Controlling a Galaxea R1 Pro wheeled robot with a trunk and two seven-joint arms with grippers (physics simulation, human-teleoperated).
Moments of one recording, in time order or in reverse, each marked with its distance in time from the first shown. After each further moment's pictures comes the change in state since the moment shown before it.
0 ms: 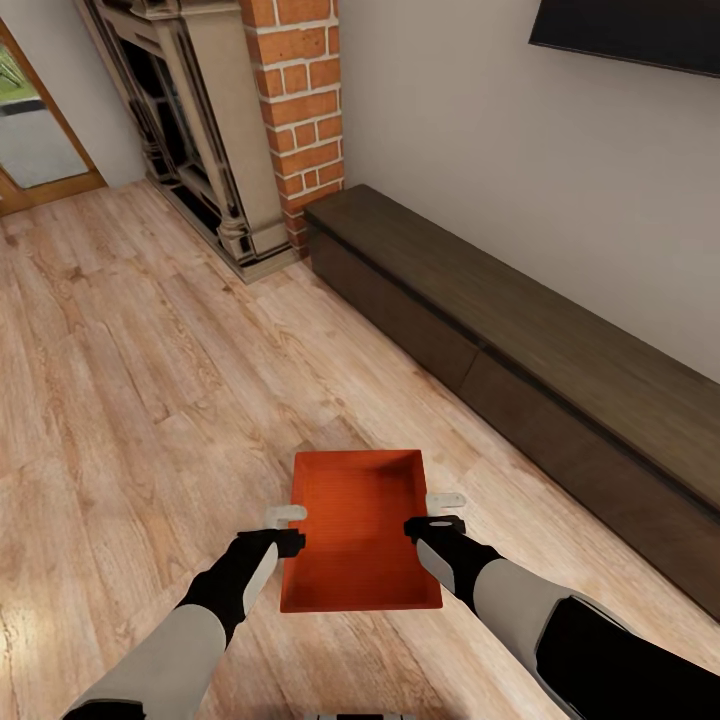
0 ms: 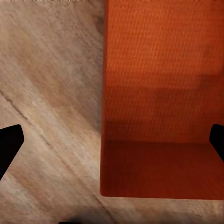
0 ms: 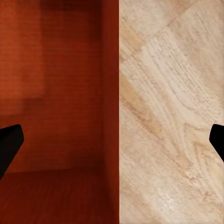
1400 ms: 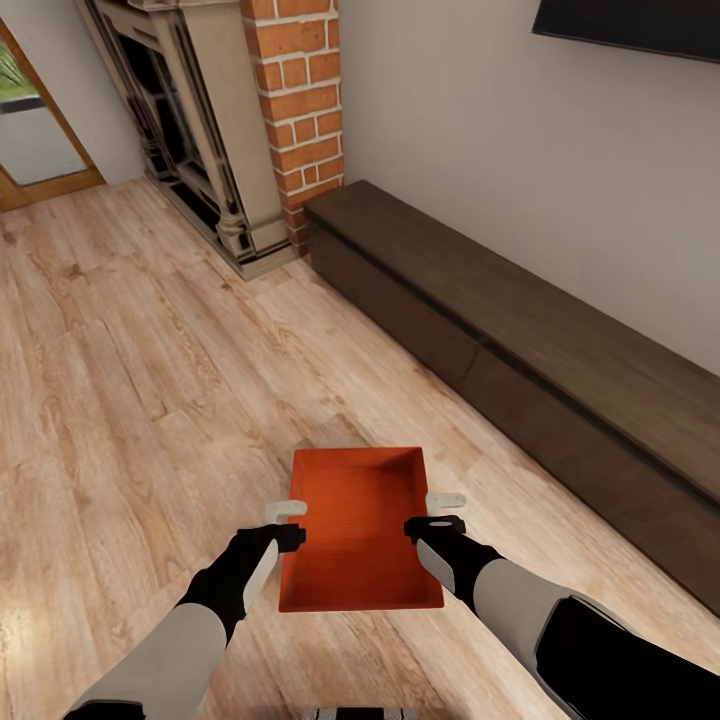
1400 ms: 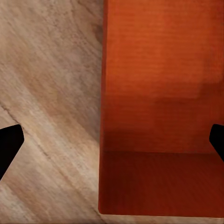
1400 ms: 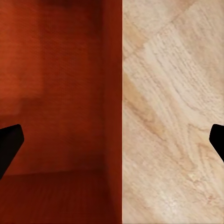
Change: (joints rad) left arm 0.000 -0.002 -0.001 -0.021 -0.003 -0.009 0.000; right arm 0.000 0.000 0.001 0.000 0.000 0.000 0.000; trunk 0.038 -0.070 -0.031
